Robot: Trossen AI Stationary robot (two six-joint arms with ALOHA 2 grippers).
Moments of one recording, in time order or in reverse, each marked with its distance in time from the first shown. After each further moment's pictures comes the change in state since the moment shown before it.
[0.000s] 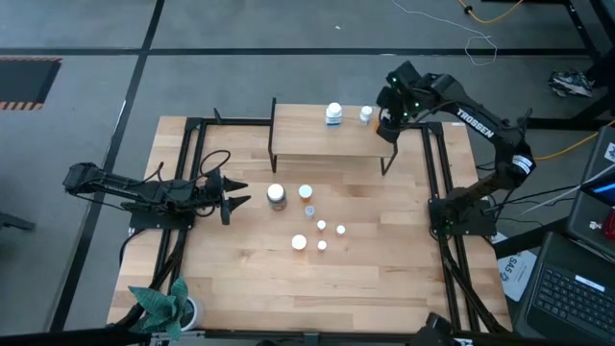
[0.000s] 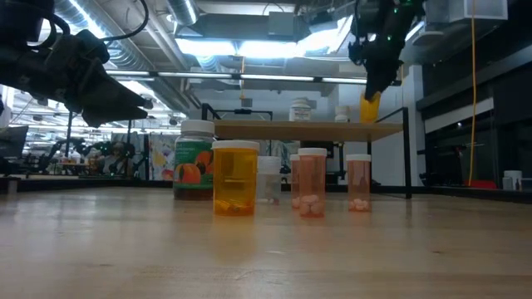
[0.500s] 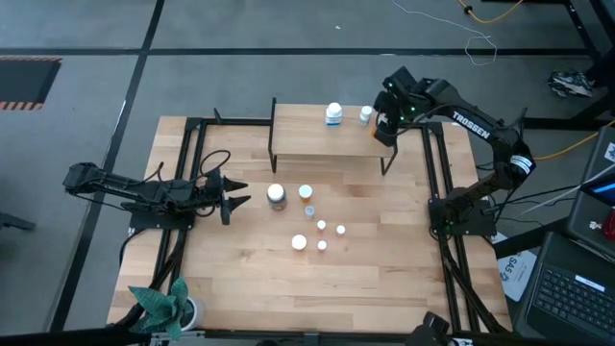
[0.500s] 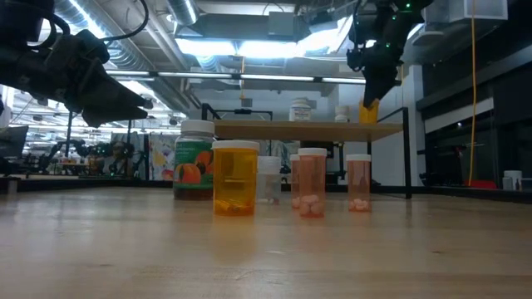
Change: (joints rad) left arm 0.000 0.000 0.000 0.000 0.000 0.000; right arm 0.001 0.000 -0.061 0.064 0.005 -0.001
